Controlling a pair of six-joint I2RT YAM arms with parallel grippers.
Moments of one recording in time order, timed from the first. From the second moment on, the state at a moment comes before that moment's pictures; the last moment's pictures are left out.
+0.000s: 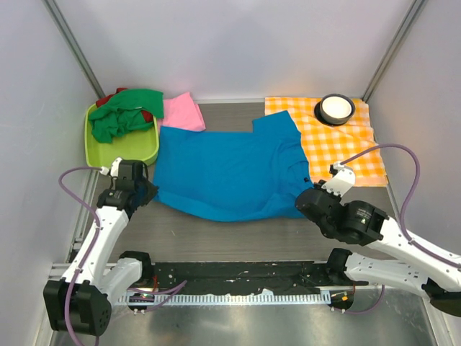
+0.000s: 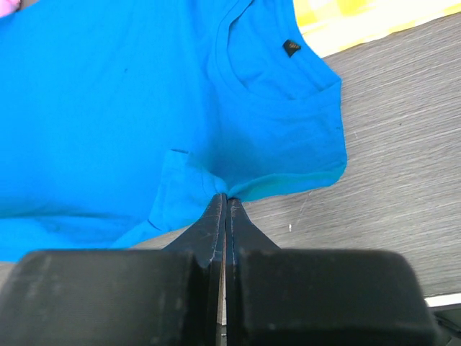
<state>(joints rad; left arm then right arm) -0.10 0.94 0.72 -0.66 -0.17 -0.89 1.03 0.79 0.92 -1.09 0.81 1.19</state>
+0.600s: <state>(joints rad) -0.07 0.95 0.73 -0.66 -0.22 -0.89 1.03 0.78 0.93 -1.18 0.95 1.23</state>
